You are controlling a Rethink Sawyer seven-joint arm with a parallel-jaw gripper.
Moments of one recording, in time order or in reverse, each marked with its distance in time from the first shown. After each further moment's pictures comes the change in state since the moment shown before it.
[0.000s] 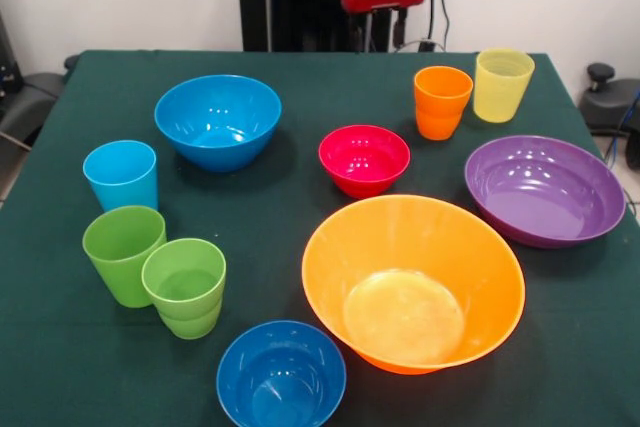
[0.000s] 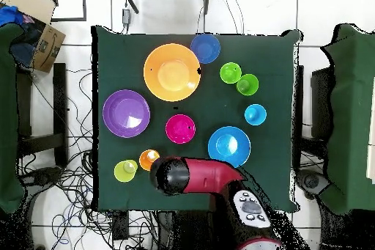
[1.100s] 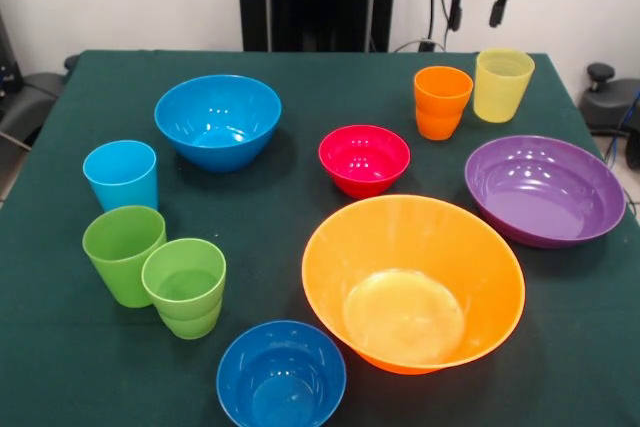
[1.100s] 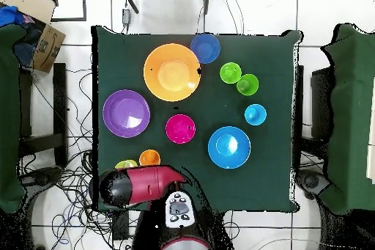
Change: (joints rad) arm 0.280 -0.015 -0.003 0.028 0.099 -0.001 0.232
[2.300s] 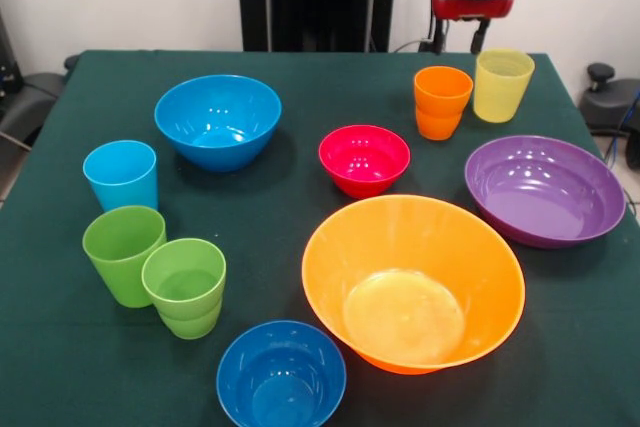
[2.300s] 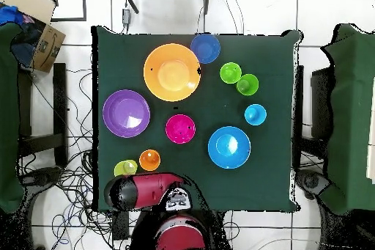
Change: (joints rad) arm 0.034 0.158 -0.058 0.003 0.001 -0.165 0.043
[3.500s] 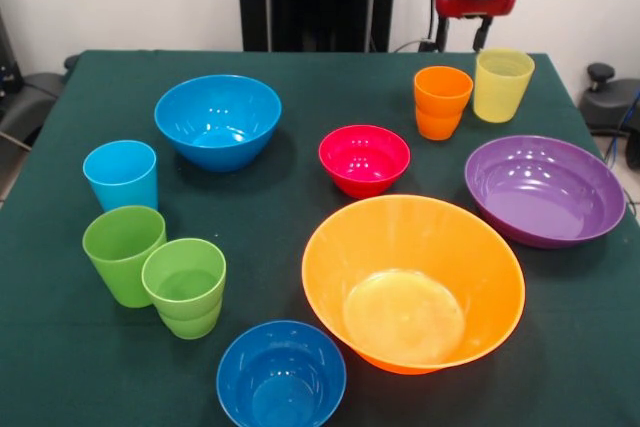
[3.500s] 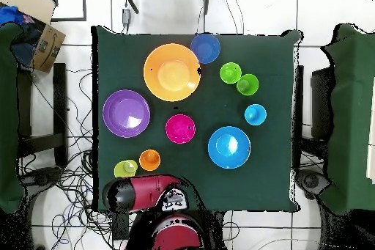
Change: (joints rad) arm 0.011 -0.006 0.002 0.008 0.007 0.000 0.000
